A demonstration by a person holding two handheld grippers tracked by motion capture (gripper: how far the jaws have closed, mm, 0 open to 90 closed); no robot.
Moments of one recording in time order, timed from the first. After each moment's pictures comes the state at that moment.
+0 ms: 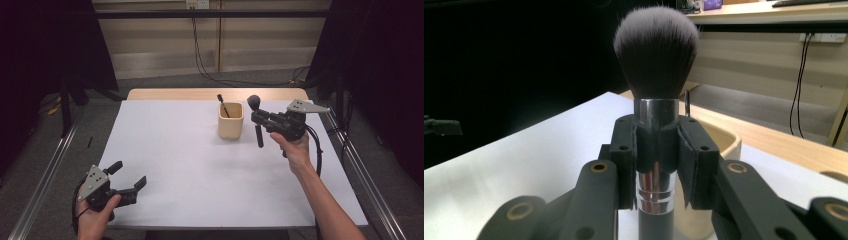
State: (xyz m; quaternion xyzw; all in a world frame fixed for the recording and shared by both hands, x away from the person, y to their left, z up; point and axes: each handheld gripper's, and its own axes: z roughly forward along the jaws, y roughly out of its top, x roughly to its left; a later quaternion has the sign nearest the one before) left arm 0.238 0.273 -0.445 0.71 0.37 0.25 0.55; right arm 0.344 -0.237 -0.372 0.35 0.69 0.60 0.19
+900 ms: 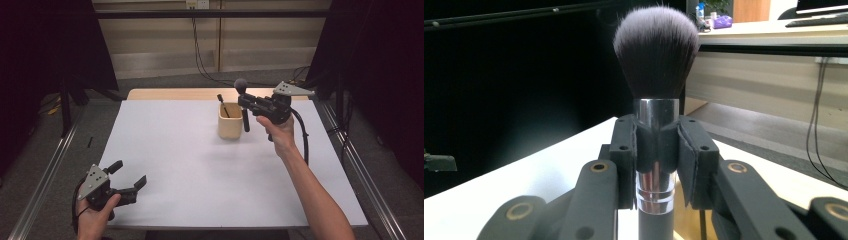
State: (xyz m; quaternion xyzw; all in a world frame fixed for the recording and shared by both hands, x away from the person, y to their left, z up) left arm 0.240 0.274 -0.446 0.71 0.37 0.25 0.55; right arm 0.386 -0.207 -0.355 0.33 0.68 0.63 0.18
